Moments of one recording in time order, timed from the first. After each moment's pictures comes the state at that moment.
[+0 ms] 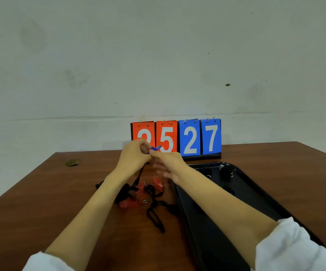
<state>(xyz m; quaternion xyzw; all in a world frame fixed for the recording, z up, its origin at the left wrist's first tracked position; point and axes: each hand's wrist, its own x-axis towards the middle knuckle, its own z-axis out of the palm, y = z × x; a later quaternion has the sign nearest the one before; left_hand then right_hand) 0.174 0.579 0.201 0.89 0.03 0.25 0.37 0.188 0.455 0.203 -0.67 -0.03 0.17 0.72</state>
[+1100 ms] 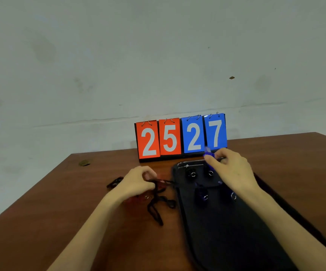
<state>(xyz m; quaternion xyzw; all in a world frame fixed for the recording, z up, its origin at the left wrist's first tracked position) 0.129 0.567 0.167 0.95 0.06 0.04 0.31 0.161 0.310 0.197 -0.88 -0.12 -0.15 0.43</state>
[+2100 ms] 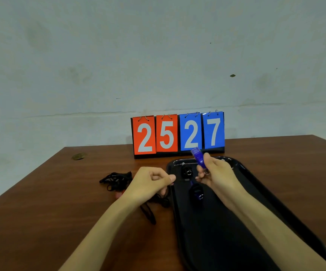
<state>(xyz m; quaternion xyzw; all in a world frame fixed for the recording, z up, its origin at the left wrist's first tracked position) 0.095 0.505 0.179 0.84 -0.02 0.10 0.54 0.158 0.330 0.185 -0.65 -0.07 0.10 0.75</state>
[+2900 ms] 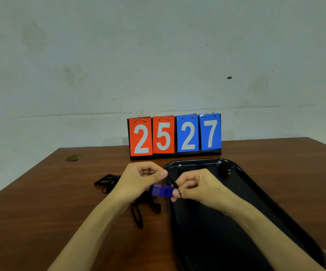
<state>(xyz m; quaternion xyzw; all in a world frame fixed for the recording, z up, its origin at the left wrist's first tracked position) 0.094 0.516 0.188 0.83 -0.05 0.15 0.54 0.143 0.329 0.187 -0.77 -0.35 0.16 0.50</state>
